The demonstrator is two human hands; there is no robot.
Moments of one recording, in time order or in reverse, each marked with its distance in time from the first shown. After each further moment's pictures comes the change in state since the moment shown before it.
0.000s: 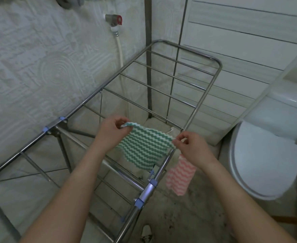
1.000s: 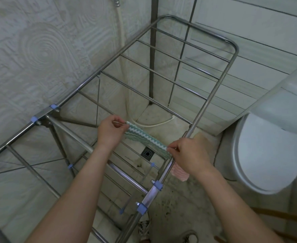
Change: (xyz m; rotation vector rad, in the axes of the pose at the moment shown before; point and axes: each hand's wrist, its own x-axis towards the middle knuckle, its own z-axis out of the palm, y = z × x) left_hand 0.045 -0.077 0.037 -0.158 0.179 -0.258; right_hand 0.026 0.015 0.049 -0.481 -0.116 -0.120
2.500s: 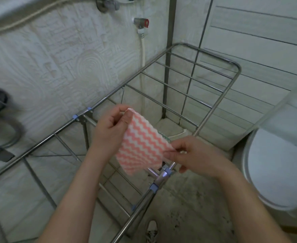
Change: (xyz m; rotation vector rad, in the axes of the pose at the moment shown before) left_hand -0.143 0.089 -0.093 -0.242 -0.018 0.414; right_hand -0.094 -0.067 -0.082 0.555 -0.323 -0.273
